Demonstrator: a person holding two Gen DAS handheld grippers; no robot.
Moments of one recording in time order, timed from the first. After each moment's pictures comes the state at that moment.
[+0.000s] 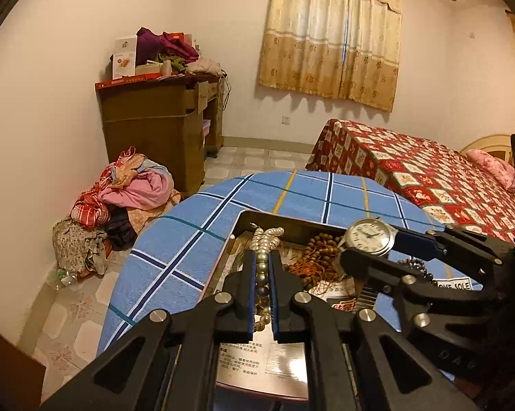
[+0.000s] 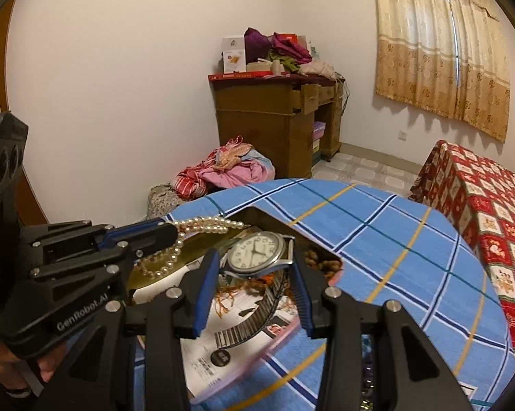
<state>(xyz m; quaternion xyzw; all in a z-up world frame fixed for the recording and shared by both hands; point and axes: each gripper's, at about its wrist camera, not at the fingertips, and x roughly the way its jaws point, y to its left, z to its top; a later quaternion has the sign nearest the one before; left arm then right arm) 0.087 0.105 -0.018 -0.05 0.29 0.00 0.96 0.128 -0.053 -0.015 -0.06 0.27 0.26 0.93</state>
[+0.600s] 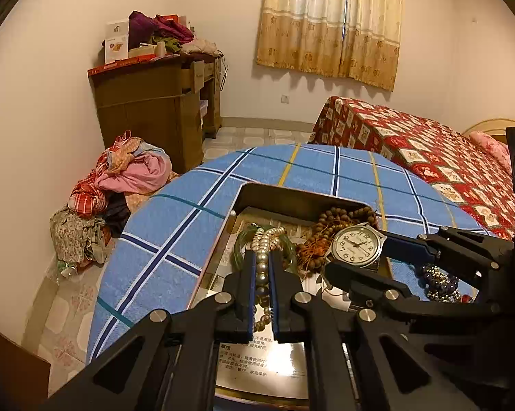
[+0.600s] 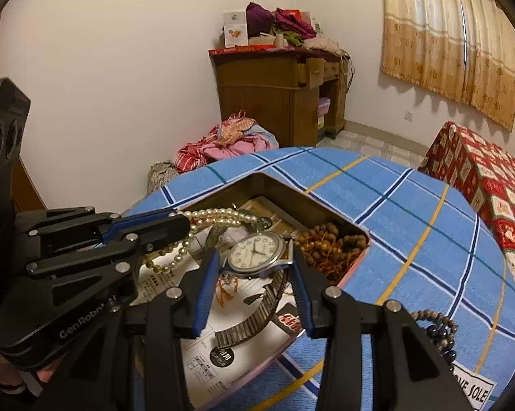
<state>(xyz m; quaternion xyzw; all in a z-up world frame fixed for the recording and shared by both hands) 0.106 0.109 -0.040 -0.03 0.33 0.00 0.94 0.144 -0.041 -0.040 -0.06 0.32 0.26 0.91</state>
